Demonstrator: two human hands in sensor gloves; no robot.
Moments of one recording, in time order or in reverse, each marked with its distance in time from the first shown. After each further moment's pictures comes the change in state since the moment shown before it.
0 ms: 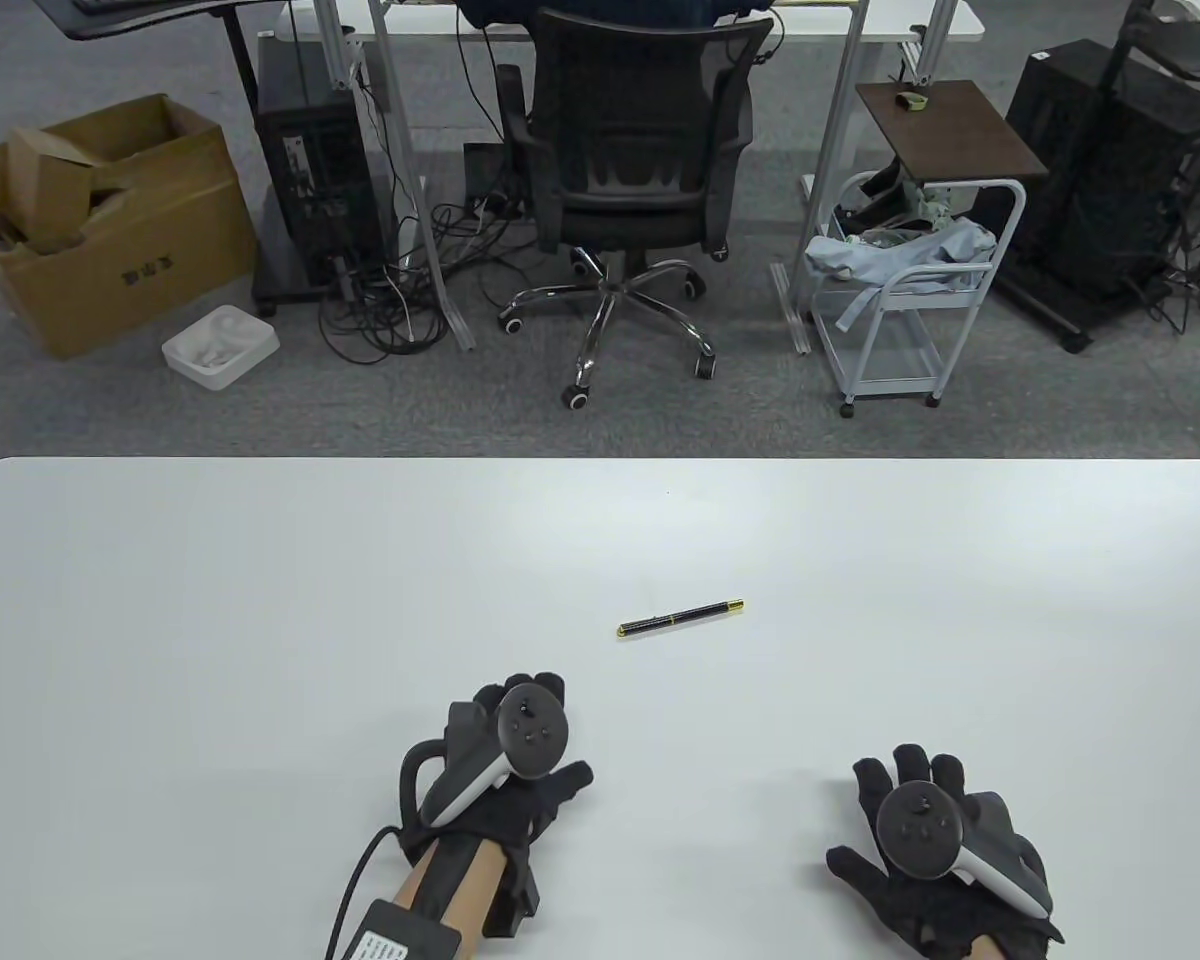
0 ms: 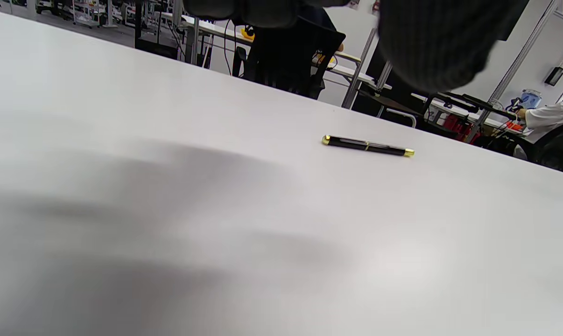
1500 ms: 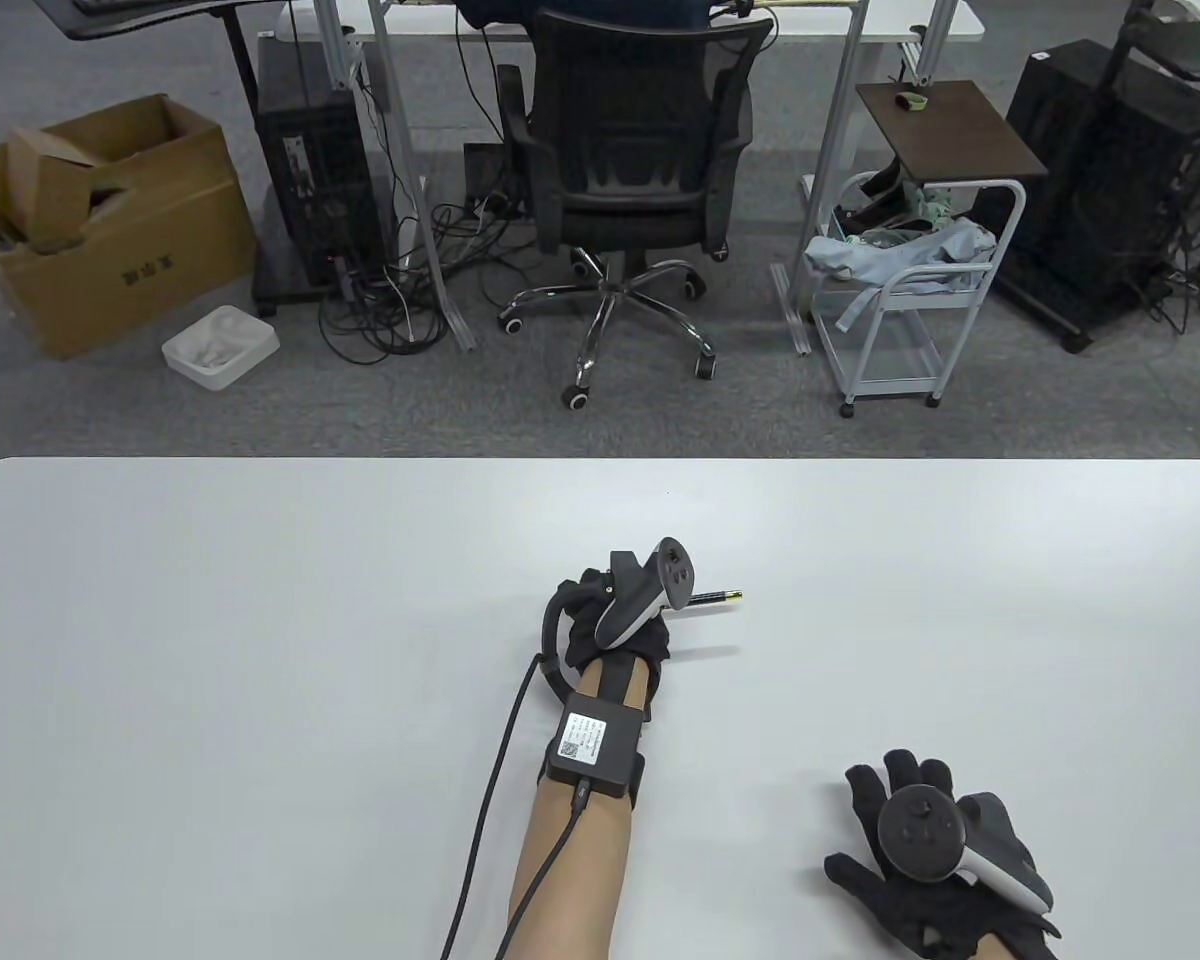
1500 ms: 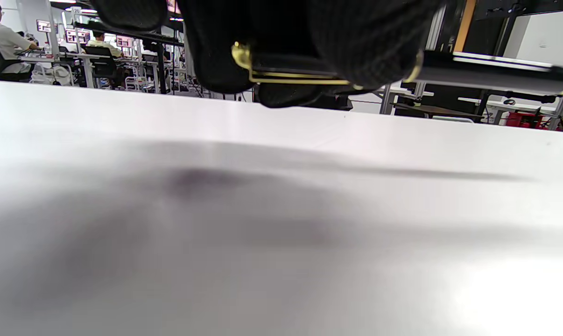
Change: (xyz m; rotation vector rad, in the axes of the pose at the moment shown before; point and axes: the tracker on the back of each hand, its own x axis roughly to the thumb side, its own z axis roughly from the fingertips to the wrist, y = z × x) left_hand 0.071 -0.027 -0.170 0.118 0.131 -0.189; right_hand -0.005 0.009 -0.006 0.038 -0.064 -0.031
